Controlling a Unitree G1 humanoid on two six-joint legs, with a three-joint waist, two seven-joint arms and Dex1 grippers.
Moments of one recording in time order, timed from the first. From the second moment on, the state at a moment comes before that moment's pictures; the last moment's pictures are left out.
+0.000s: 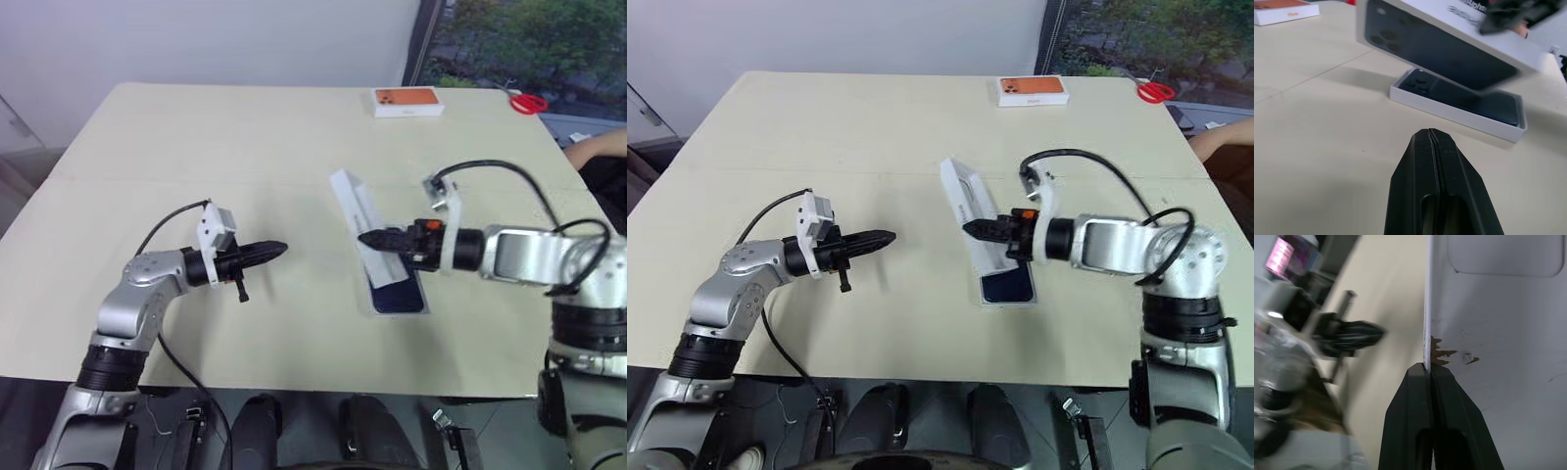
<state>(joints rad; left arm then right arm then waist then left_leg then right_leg) -0.36 0.54 -0.01 -0.01 -0.48 0.34 -1.04 -0.55 -0.58 -0.14 -0.14 1.92 1.28 -0.37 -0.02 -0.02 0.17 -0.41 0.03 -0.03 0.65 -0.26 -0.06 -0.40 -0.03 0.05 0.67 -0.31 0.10</state>
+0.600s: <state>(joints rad) -0.35 0.51 -0.06 -0.04 -0.45 0.34 -1.02 -0.30 -0.16 -0.08 -0.46 1.97 0.87 -1.04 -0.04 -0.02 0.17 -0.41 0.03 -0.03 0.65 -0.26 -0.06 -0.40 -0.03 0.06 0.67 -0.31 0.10</state>
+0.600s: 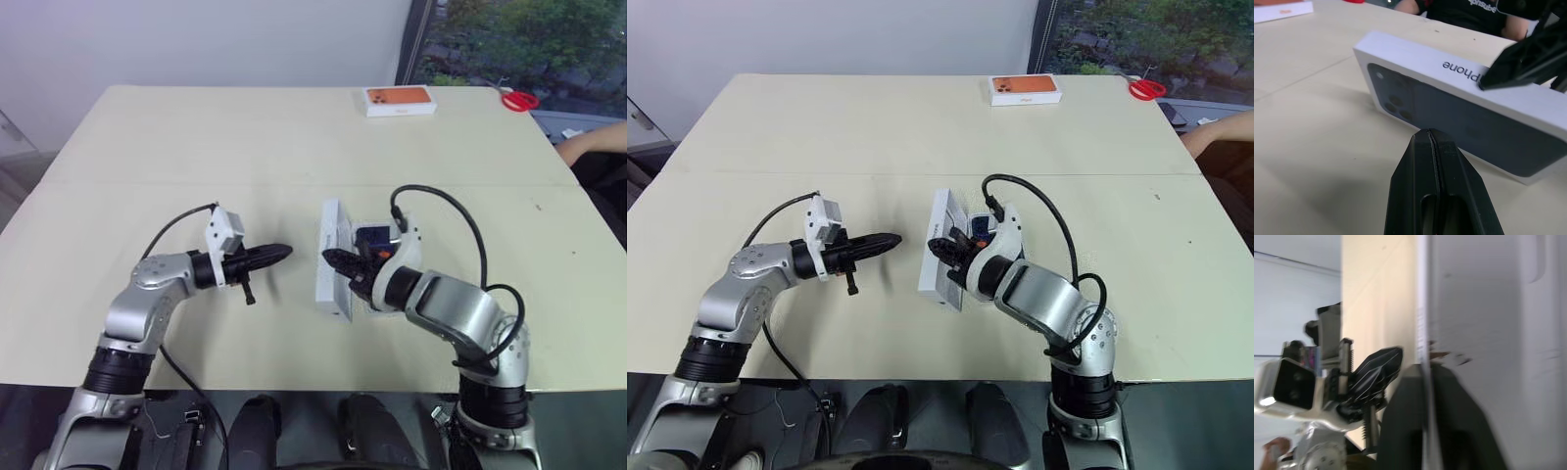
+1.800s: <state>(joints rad) -0.42 0.49 -0.07 -0.09 -0.40 0.54 -0.91 -0.47 -1.02 0.01 -0.35 0.96 1.08 0.11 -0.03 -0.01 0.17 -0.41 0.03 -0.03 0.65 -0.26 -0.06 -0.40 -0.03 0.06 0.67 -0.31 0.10</state>
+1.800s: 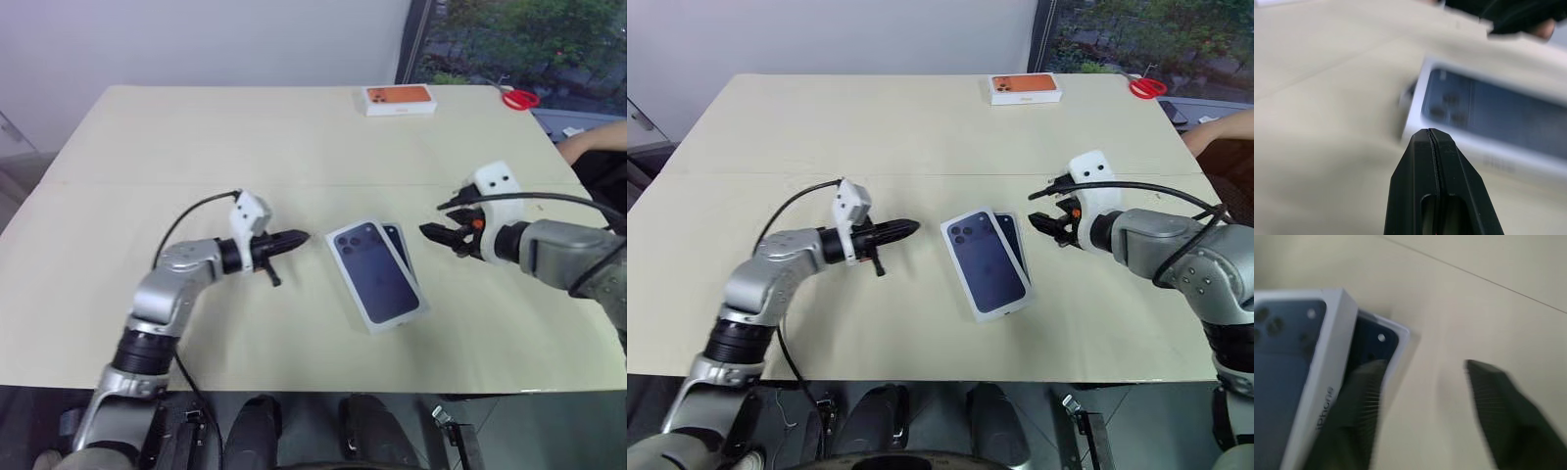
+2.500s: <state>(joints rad) -0.56 0.35 -0.42 -0.07 -0.19 0.72 -0.77 -0.42 -1.01 0.15 -0.48 0.59 1.07 0.40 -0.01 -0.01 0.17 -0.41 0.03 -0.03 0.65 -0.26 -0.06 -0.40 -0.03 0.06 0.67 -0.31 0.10</state>
